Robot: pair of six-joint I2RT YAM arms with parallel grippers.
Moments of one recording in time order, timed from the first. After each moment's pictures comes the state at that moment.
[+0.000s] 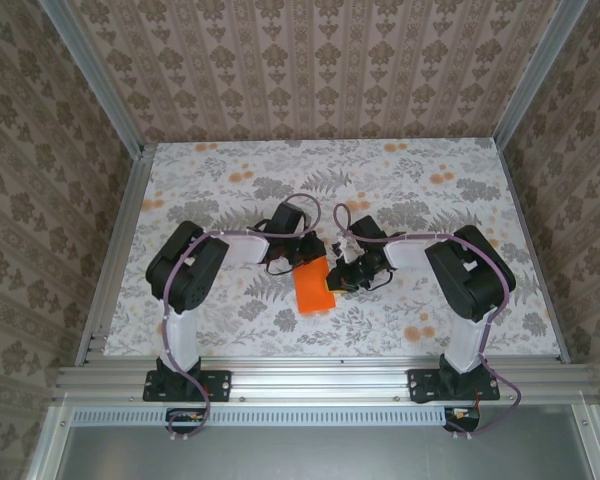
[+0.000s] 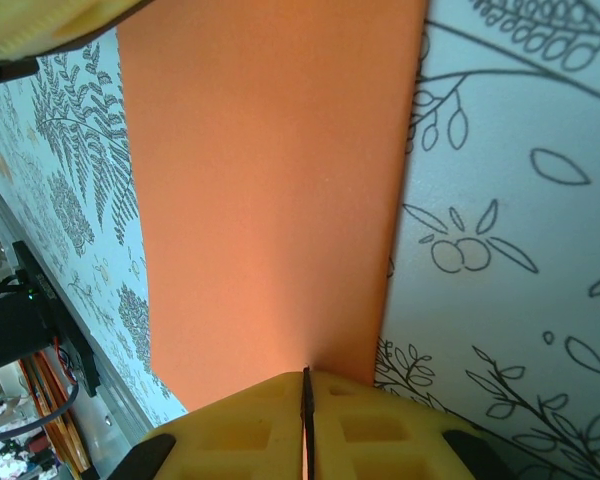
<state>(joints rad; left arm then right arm) -0.67 1.98 1.07 0.04 0.45 -0.90 0.48 1.85 0.90 -0.29 -0.72 0.44</state>
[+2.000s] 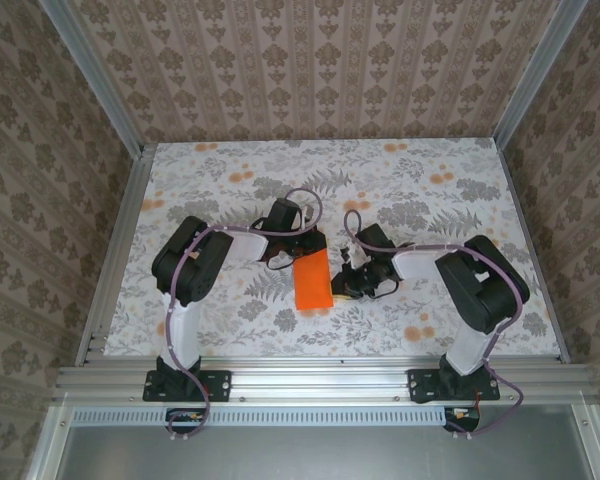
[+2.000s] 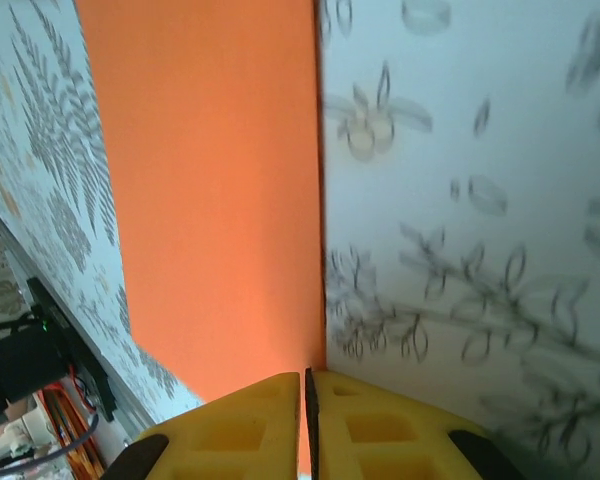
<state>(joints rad) -0.63 2.05 1.07 0.21 0.51 -0.77 0.49 1.74 0.76 -0.19 -0.67 0.60</state>
